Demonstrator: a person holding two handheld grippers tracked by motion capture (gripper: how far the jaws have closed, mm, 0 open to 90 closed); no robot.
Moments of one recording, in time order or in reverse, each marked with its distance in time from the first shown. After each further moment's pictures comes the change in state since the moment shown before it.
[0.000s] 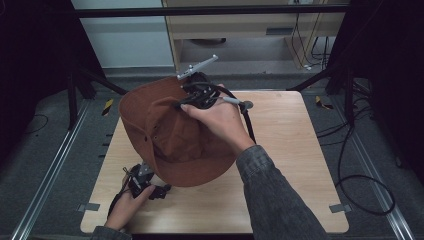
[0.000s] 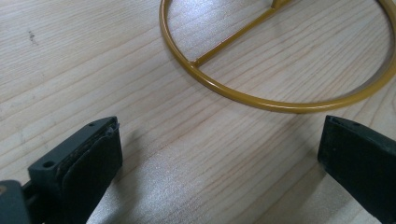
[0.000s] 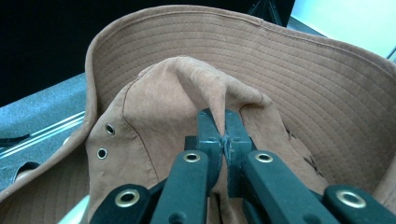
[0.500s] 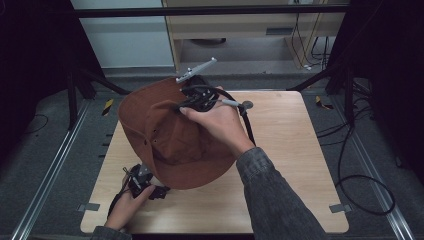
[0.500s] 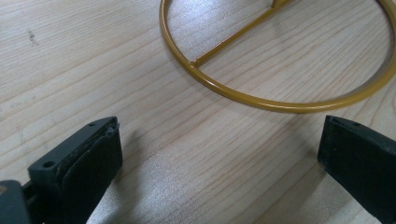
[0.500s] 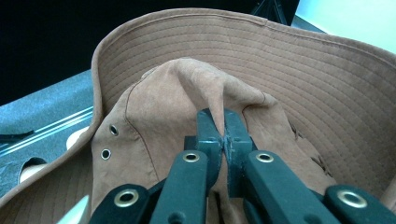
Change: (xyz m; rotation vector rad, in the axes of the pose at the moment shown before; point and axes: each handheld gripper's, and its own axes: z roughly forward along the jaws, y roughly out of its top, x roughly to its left) left arm 0.000 0.000 0.000 0.000 0.000 0.000; right arm 0.004 -0.004 0.002 0.006 0.015 -0.008
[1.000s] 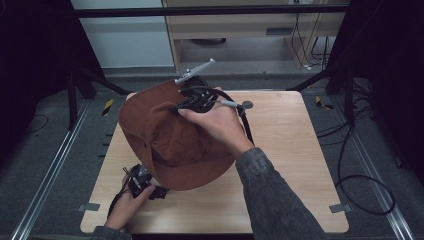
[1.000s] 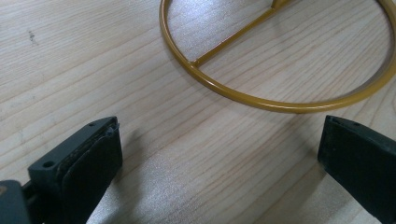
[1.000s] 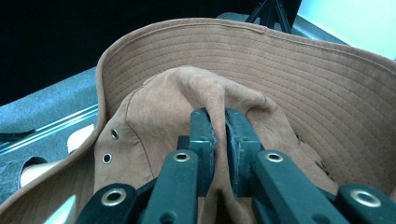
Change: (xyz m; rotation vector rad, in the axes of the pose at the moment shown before) left arm 0.000 0.000 0.000 0.000 0.001 0.000; right arm 0.001 0.000 0.003 0.000 0.005 -0.005
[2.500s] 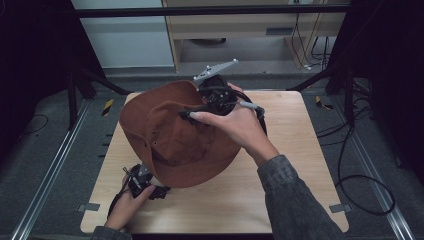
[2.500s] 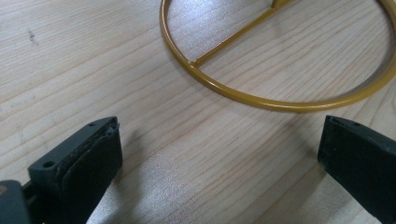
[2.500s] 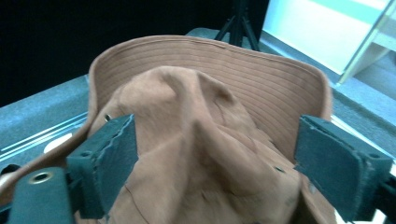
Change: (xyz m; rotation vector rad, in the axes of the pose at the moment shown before) left arm 0.000 0.000 0.000 0.000 0.000 -0.001; right arm -0.002 -0.015 -0.045 -0.066 -0.127 0.015
